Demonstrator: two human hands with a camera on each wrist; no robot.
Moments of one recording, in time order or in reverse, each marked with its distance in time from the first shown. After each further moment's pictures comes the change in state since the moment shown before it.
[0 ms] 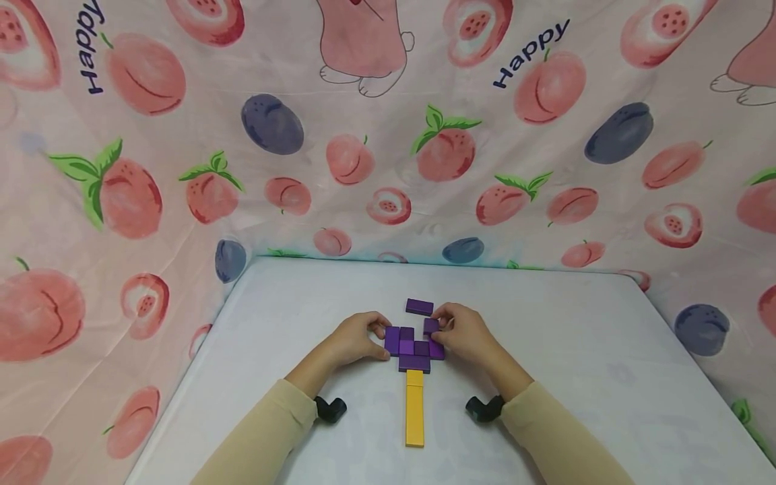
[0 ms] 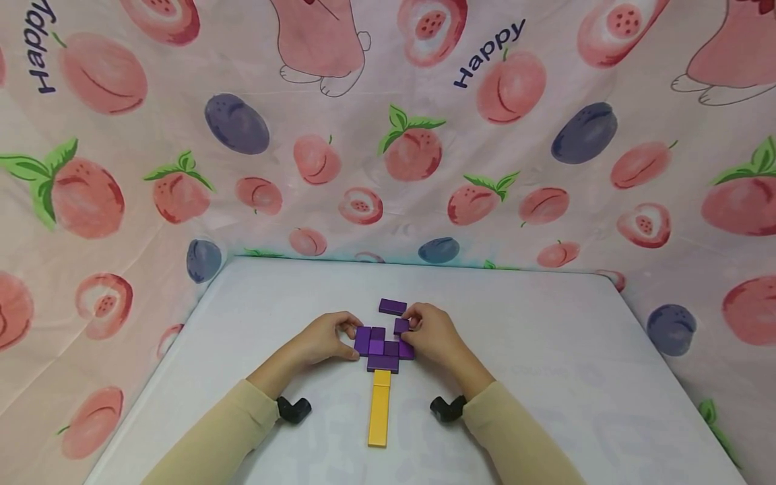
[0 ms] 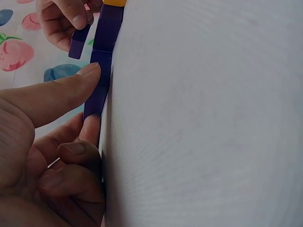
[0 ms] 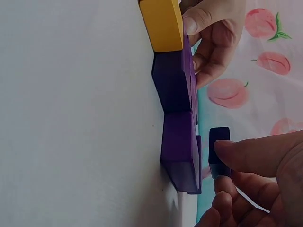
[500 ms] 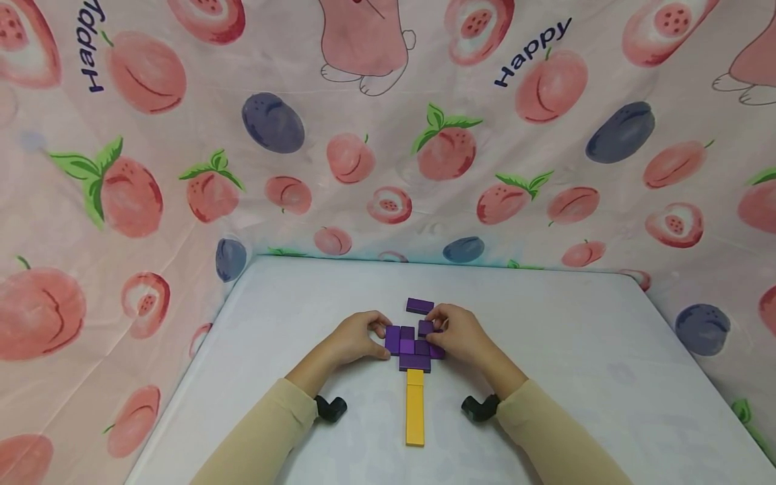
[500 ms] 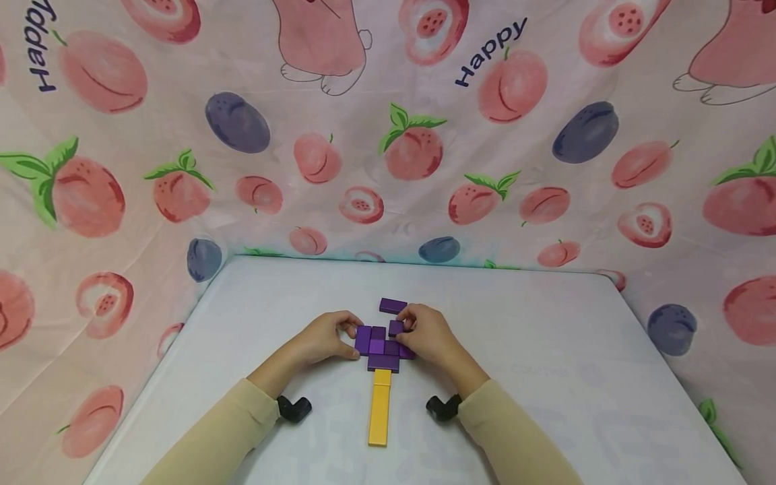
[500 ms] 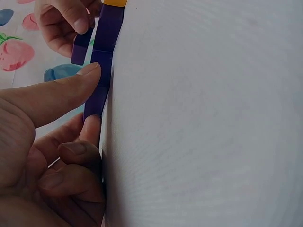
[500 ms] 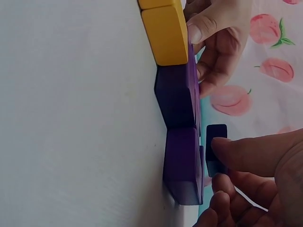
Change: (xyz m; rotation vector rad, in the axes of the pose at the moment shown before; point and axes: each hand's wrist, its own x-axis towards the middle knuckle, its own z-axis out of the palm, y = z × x) left_hand 0.001 0.000 -0.001 -0.017 -0.005 -0.011; right_hand 0.001 -0.005 0.008 -0.040 -0.027 -0.042
